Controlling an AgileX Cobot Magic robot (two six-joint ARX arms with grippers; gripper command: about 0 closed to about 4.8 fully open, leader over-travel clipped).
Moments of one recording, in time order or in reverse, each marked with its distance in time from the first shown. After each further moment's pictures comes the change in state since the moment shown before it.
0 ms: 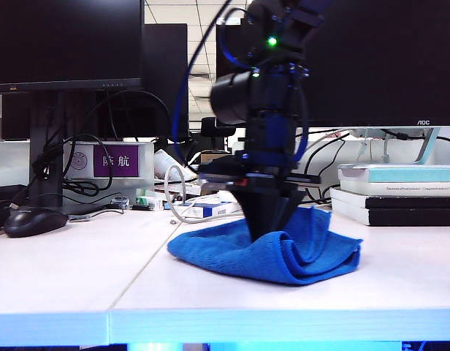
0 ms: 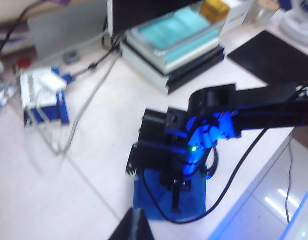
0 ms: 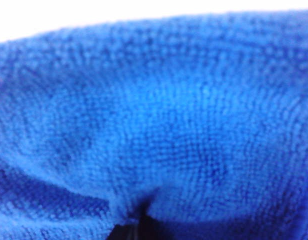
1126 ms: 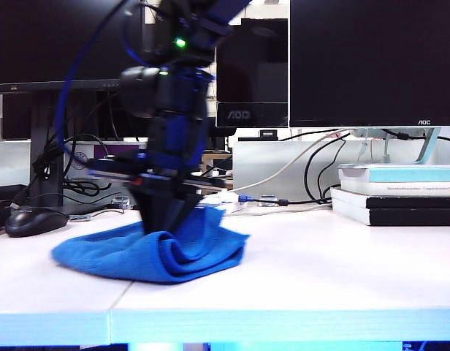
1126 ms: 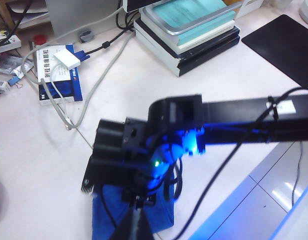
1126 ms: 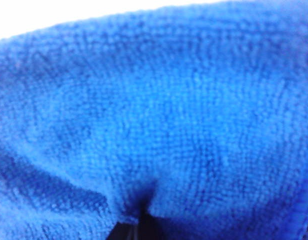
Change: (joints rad) left arm 0.000 -0.055 0.011 -0.102 -0.055 0.001; right arm 0.167 0.241 0.424 -0.074 -0.039 0.030
